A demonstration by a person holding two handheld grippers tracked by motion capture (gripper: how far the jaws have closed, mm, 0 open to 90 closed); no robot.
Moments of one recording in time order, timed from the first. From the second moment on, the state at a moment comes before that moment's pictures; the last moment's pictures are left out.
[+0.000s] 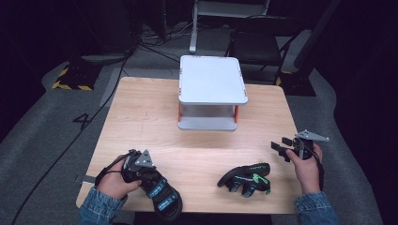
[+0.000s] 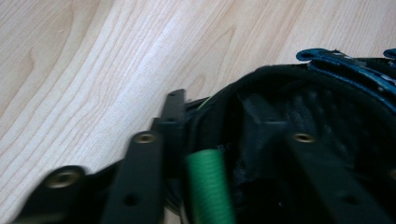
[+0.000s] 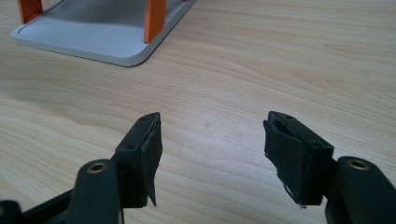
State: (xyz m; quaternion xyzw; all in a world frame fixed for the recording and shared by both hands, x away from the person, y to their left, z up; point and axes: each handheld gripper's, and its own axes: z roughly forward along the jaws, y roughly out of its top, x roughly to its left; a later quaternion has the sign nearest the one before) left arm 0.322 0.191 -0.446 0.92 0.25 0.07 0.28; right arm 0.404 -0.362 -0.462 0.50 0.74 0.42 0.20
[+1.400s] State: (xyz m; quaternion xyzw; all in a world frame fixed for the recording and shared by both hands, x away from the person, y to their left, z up) left arm 0.335 0.150 -0.440 0.84 0.43 0.00 0.33; right arm 0.395 -0.365 -0.464 0.50 0.74 0.41 0.21
